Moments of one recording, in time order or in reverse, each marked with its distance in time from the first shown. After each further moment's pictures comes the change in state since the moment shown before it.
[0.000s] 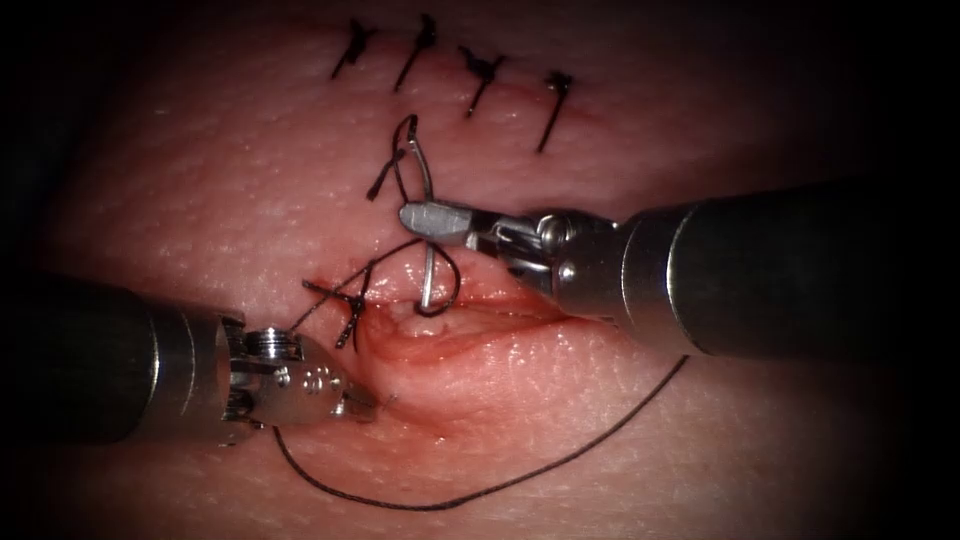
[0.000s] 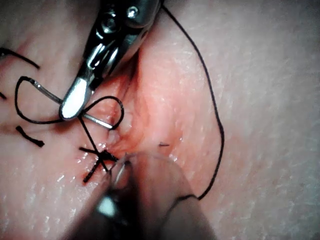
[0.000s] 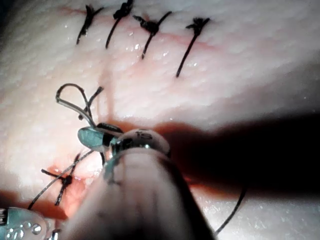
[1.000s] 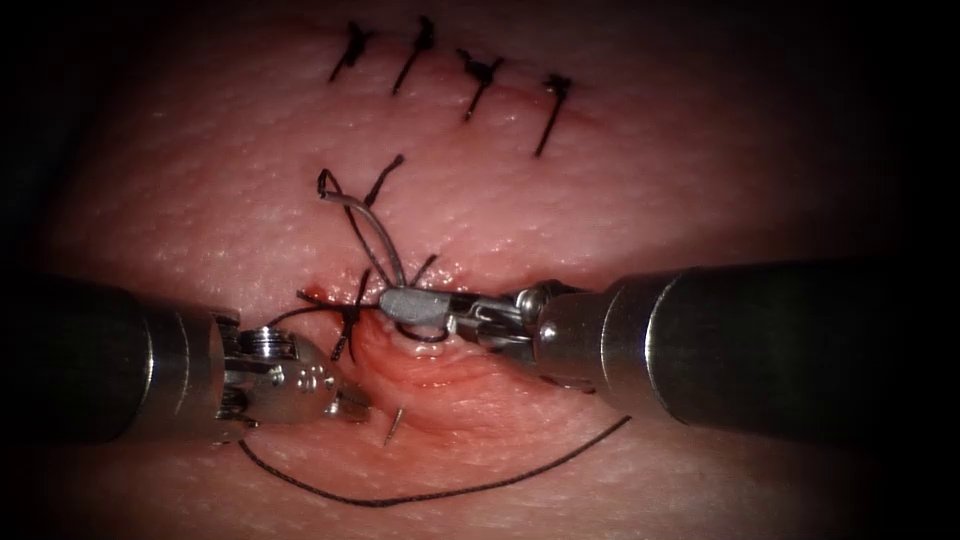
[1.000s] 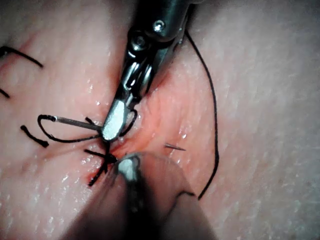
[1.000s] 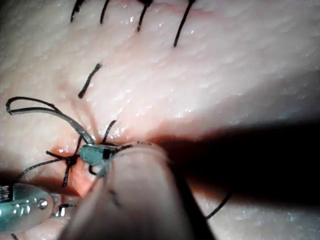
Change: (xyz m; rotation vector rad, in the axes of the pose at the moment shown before) right arm -0.004 0.001 0.000 -0.065 -0.025 0.115; left arm 0.000 0.000 0.000 -0.002 0.000 0.001
